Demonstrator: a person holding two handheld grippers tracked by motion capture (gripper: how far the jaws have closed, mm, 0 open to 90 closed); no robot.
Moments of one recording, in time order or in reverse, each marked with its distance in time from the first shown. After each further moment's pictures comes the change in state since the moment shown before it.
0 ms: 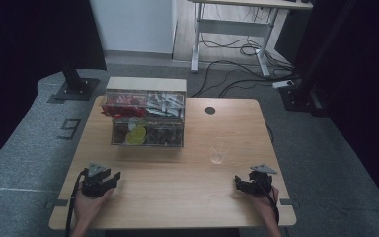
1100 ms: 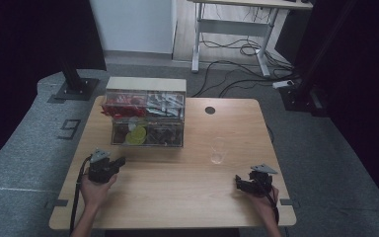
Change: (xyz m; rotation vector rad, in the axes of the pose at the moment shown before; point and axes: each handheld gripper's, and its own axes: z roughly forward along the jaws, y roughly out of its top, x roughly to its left) left arm -0.009 0.043 0.013 -0.064 -0.144 -0.014; right arm 0.000 0.000 0.000 -0.003 -0.012 0.011
